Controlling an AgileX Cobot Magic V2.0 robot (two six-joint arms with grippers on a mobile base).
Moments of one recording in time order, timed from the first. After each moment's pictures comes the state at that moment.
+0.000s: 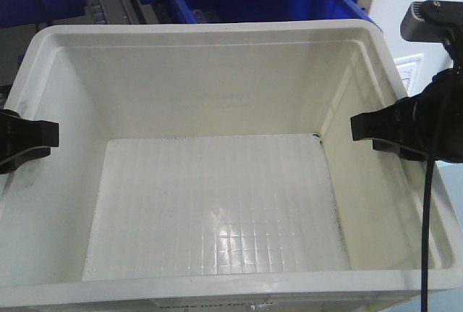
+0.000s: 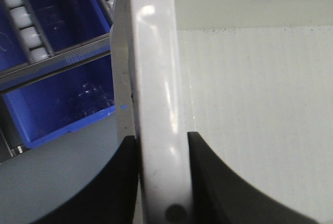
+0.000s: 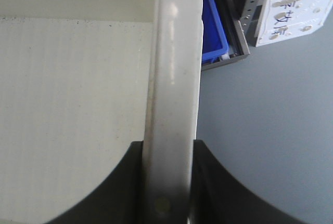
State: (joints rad) left arm -0.37 1.01 -1.04 0.04 0.98 -0.39; right arm 0.47 1.13 -1.17 -0.13 1.08 0.39
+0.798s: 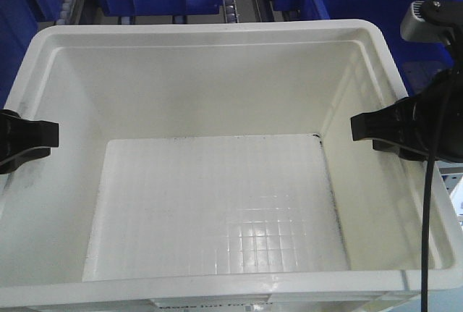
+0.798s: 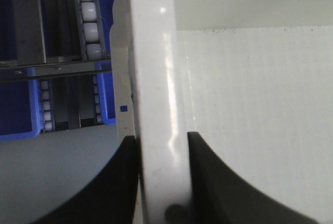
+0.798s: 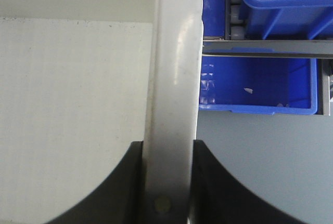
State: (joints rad) left arm -0.37 1.01 -1.04 0.04 0.98 -0.39; right arm 0.47 1.13 -1.17 -0.13 1.08 0.39
